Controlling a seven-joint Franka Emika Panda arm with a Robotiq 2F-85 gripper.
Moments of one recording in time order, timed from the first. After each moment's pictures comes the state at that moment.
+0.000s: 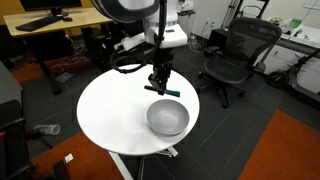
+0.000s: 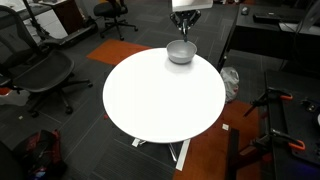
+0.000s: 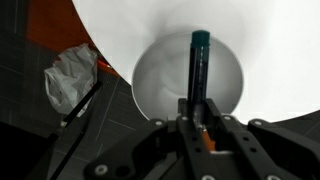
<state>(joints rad) -0.07 0.46 -0.24 -1.81 -0.07 2.31 0.91</state>
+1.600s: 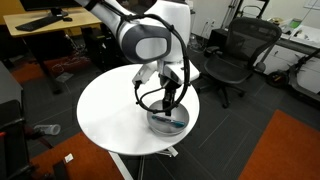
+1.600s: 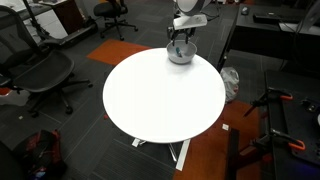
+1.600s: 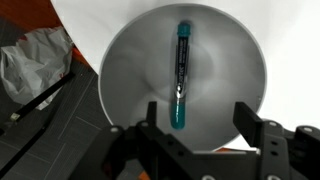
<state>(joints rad) -0.14 0.67 -0.23 -1.70 0.06 2.45 0.63</state>
